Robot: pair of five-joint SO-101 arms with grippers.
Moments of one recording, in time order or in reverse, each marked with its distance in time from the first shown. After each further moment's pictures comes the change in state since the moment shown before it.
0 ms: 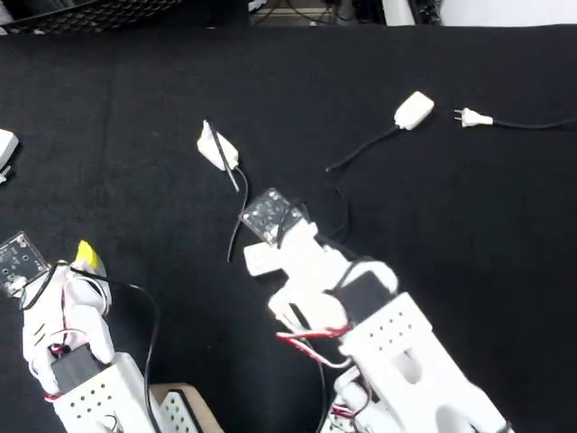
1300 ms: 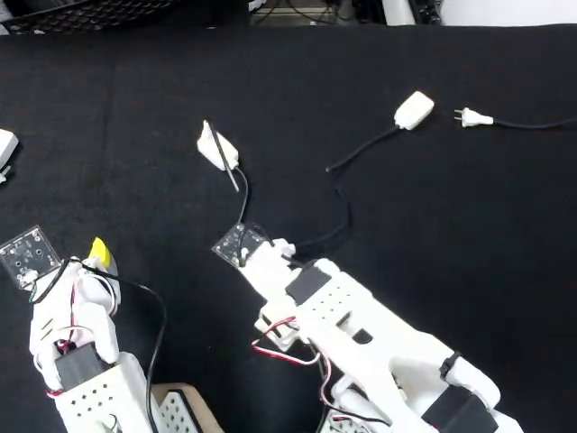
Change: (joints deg) left arm 2.6 0.0 0.0 0.2 -0.1; right arm -7.8 25.0 5.8 -13.9 -3.2
